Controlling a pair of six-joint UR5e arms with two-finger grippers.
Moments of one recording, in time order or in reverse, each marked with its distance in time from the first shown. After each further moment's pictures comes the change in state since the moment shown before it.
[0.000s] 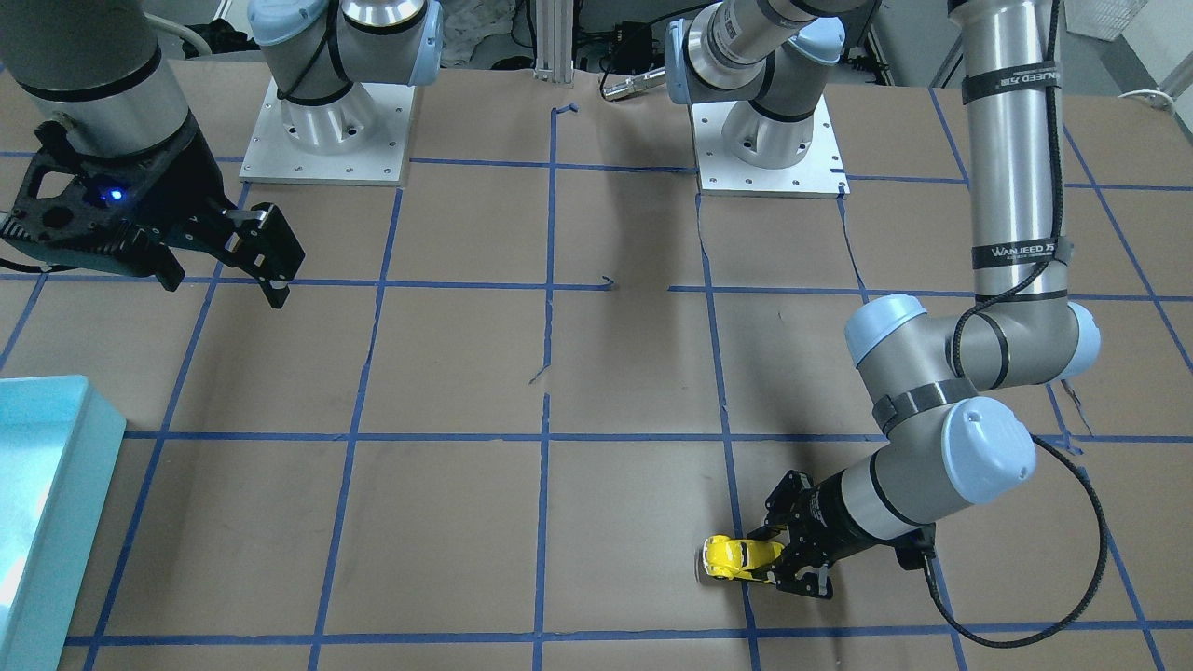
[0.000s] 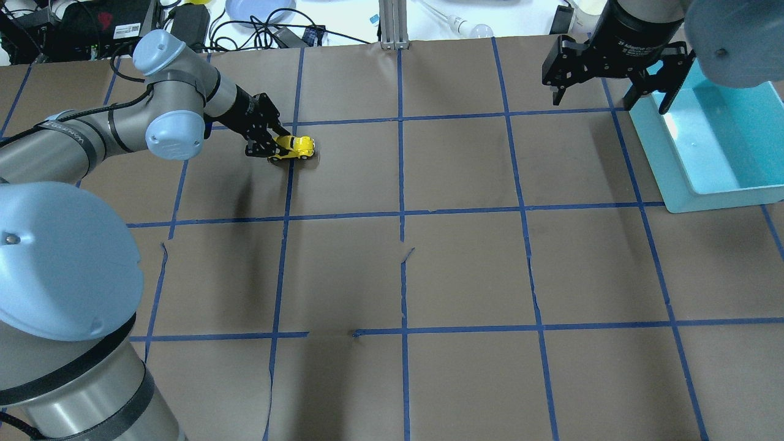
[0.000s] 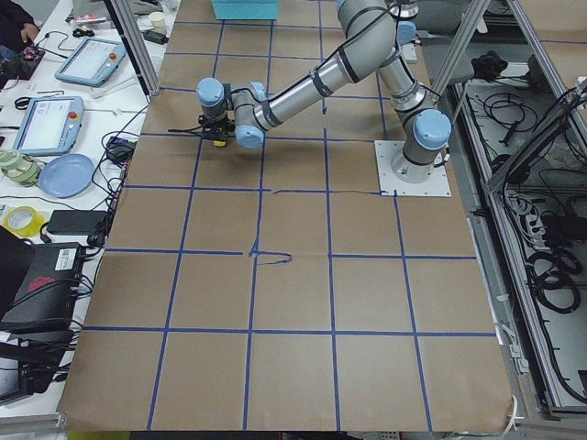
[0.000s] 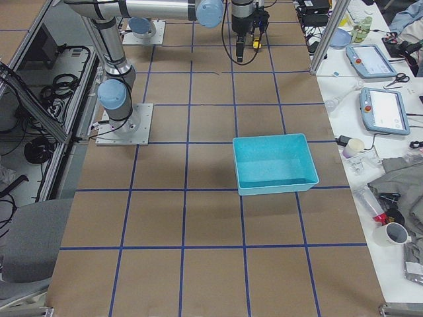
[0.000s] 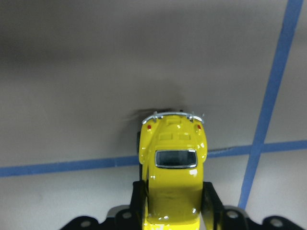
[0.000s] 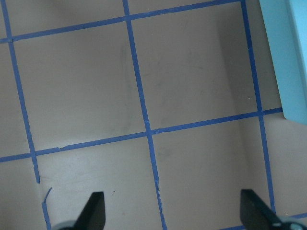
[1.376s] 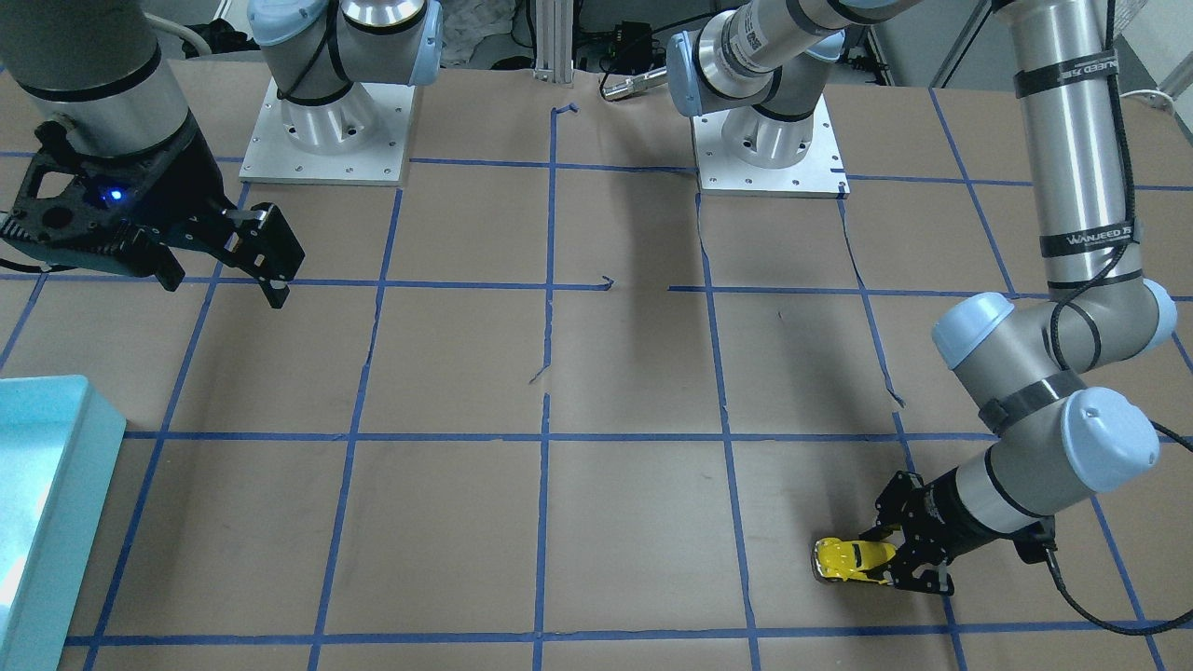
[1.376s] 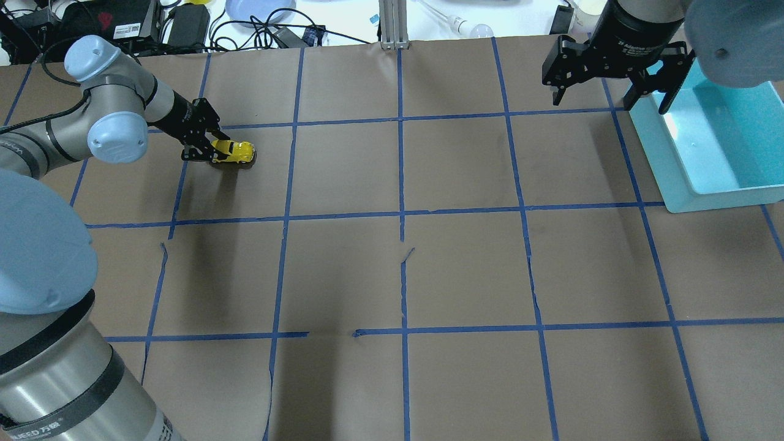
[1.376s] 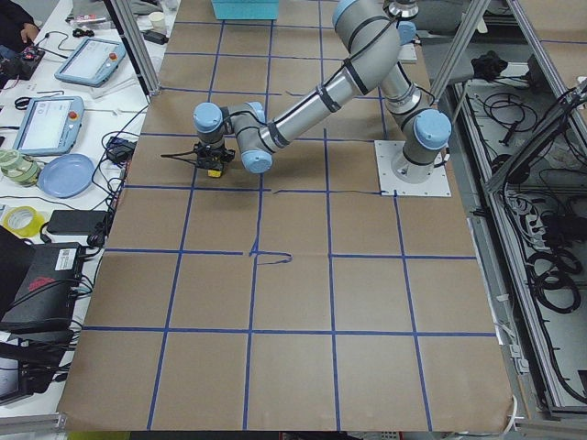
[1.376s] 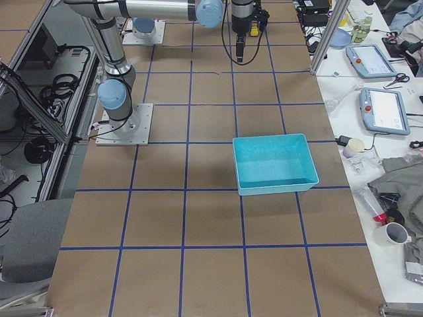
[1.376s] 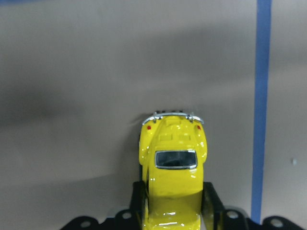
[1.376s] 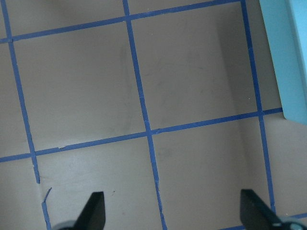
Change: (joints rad) left arm 0.167 0.001 -0.002 -0.002 0.095 0.144; right arm 0.000 0.000 0.000 0.000 0.000 0.000
